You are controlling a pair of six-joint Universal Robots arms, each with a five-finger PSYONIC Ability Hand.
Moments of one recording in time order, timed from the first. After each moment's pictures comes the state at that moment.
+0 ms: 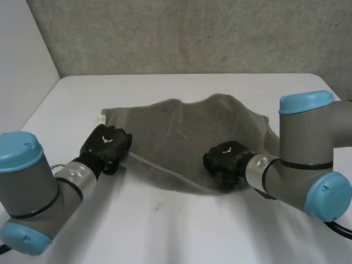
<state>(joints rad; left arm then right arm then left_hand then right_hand) 4.37 -1.91 -1.84 3.52 -1.35 3.58 2.04 -0.99 1.34 0.29 1.28 2.67 1.18 1.22 1.22 1.22 1.03 0.74 0.85 0.86 0.86 0.71</state>
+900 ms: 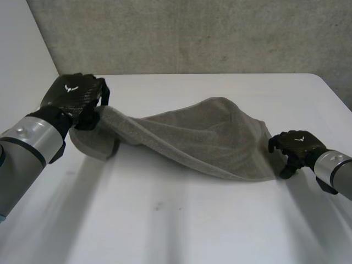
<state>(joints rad) 4.42 -1.62 -1.70 3.29 -1.35 3.35 1.58 -1.08 1.65 -0.06 1.14 2.68 1.18 1.22 1.22 1.22 1.03 0.48 0.56 0.56 0.56 0.36</state>
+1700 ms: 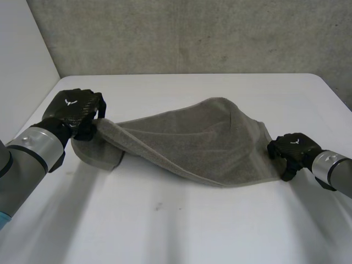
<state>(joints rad) 4.47 -1.69 -1.74 3.31 -1.34 3.36 1.56 -0.94 1.53 -0.02 1.09 2.51 1.18 1.22 1.22 1.22 1.03 0.62 0.74 0.74 0.73 0.49</state>
